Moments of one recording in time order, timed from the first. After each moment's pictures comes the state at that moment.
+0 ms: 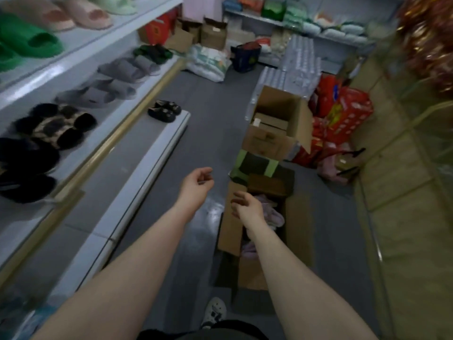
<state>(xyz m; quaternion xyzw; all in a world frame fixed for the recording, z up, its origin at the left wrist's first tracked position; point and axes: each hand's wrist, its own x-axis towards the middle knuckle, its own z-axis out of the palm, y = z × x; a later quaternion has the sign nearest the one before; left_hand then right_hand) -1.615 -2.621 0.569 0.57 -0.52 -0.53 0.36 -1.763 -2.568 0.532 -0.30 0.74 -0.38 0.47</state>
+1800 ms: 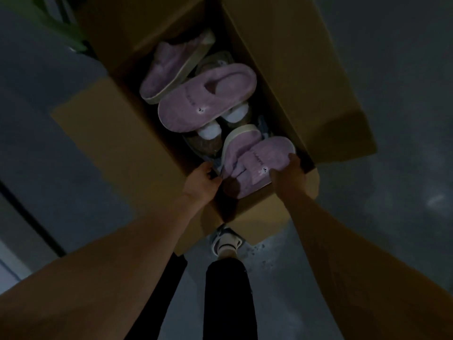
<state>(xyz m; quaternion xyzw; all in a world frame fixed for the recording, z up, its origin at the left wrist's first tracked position) -1.931 -2.717 -0.012 0.46 -0.66 -0.48 -0.34 -2.046 -2.548 -0.023 0.16 0.86 -0.20 0.43</state>
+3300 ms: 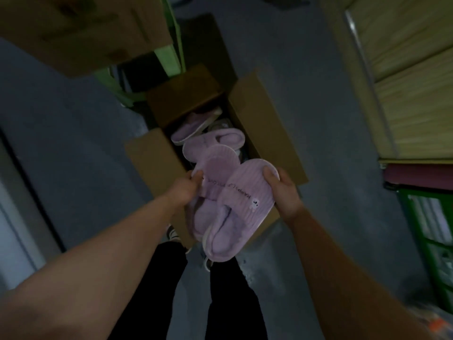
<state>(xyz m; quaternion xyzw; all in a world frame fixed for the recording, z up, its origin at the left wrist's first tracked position) -1.932 -2.793 0.187 0.53 -0.55 -0.59 -0.25 -2.064 -2.599 0.223 0.16 0.76 -0.46 0.44</state>
